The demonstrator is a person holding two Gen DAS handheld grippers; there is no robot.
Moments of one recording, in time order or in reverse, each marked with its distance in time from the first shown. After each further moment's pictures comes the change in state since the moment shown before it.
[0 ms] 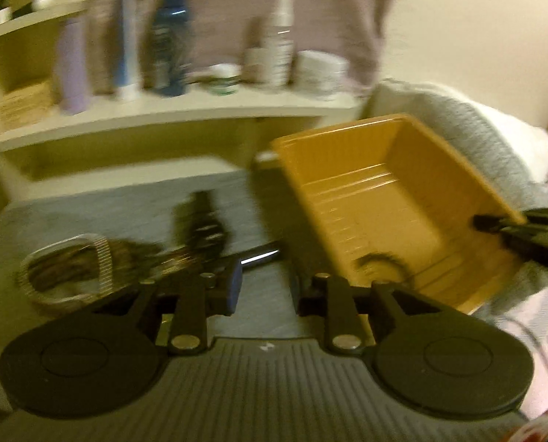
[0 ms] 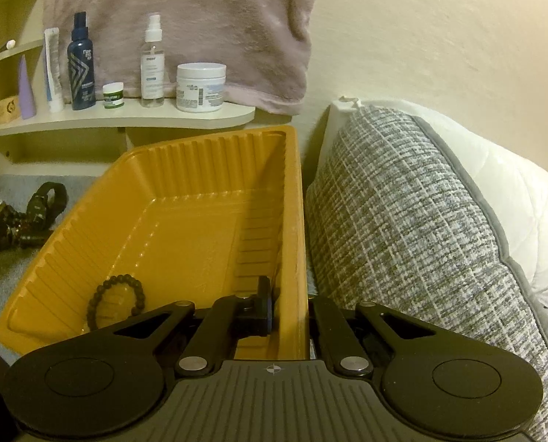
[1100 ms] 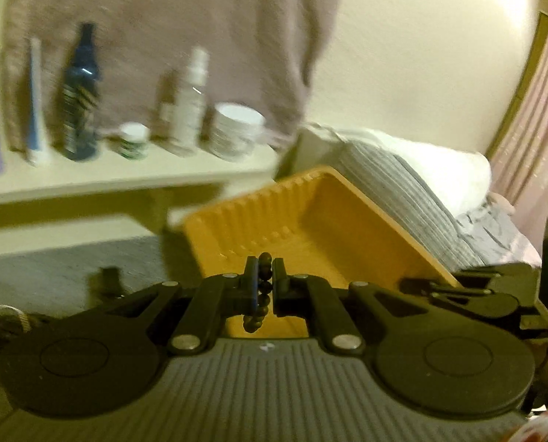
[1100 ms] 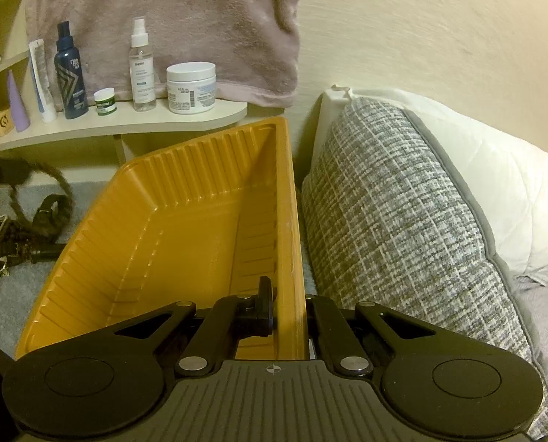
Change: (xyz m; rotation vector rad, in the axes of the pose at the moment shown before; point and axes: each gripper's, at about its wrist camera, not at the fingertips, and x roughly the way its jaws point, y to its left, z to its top) left arm 0.006 -0.044 0.059 0.013 -0.058 -0.272; right arm -0.013 -0.002 0.022 0.061 0.079 0.000
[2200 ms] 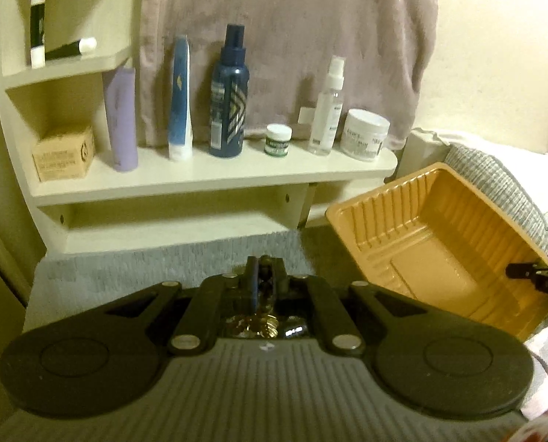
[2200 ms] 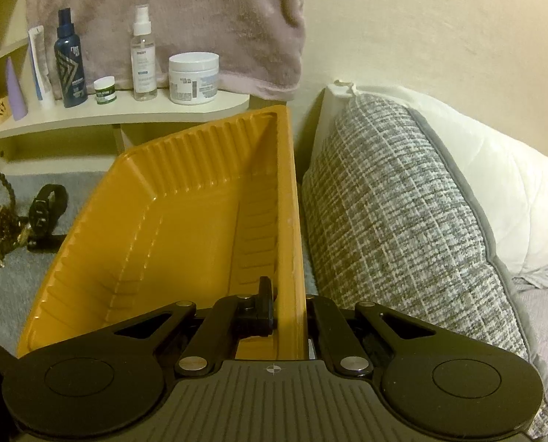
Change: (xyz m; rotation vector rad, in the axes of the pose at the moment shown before) left arm -0.043 0.082 -0.010 -0.008 -0.041 0.273; right arm 0.005 0.002 0.004 -0.029 0.031 -0.014
